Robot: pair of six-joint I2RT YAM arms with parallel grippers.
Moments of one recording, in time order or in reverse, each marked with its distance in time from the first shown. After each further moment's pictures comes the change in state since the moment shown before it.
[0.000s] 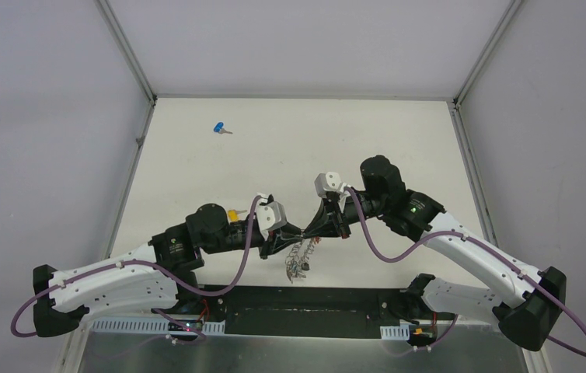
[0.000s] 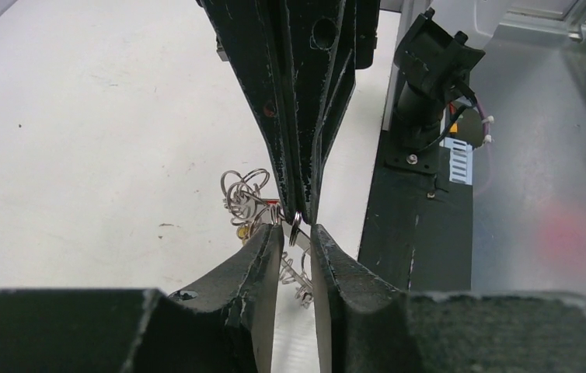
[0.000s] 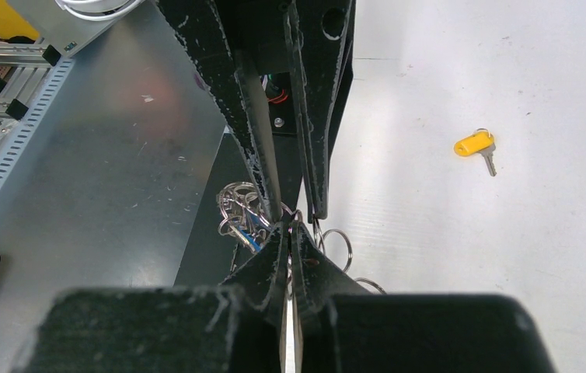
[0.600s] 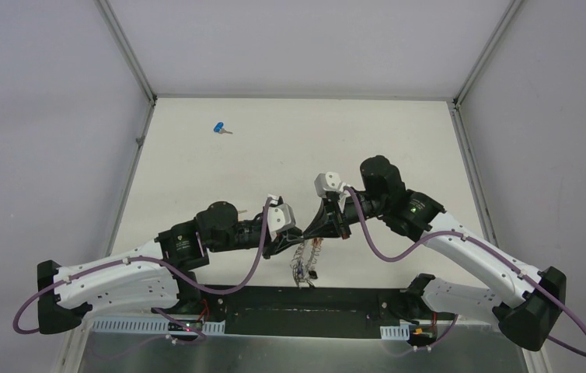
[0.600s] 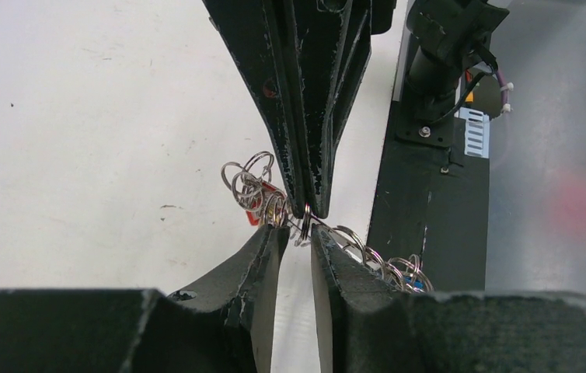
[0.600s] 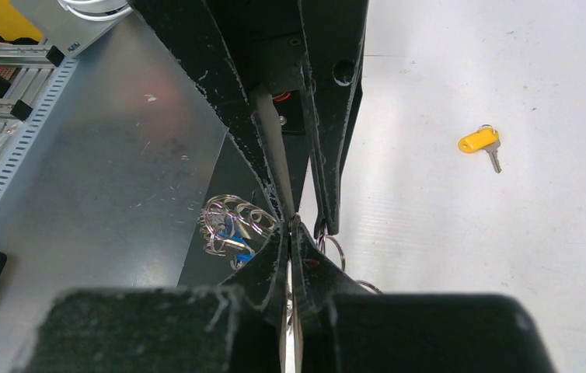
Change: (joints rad) left arm 0.000 0.057 0.021 -0.047 0.001 0.045; right arm 0.000 0.000 0.000 -0.008 -0.001 0.007
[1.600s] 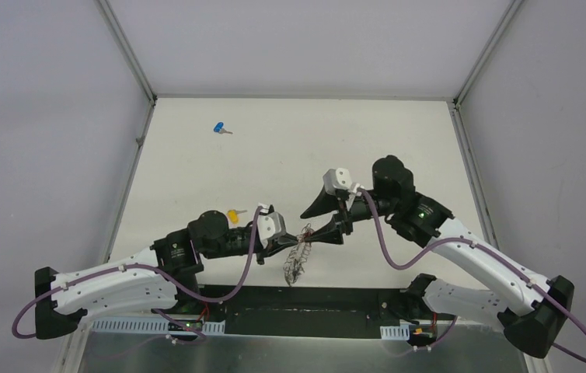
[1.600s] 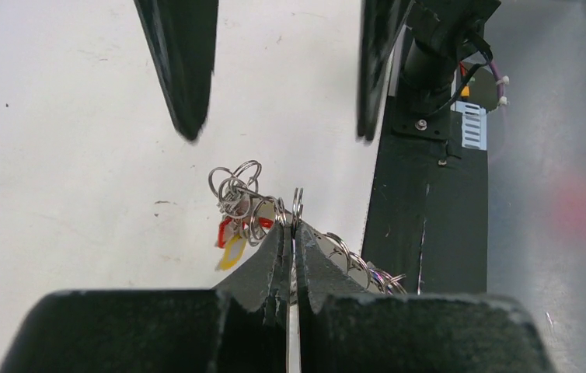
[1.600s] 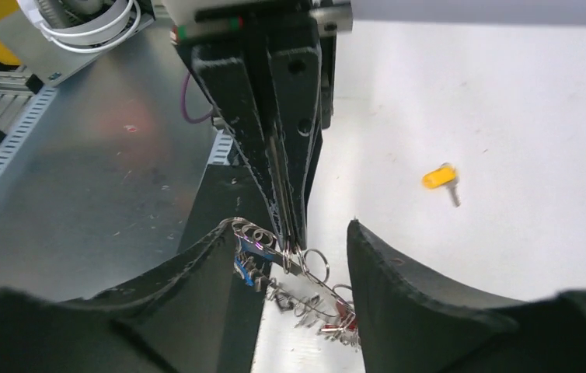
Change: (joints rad) left arm 0.000 -0.085 -0.093 0.046 0.009 -0.001; right arm 0.003 -0.032 -0.006 0.097 0.024 0.050
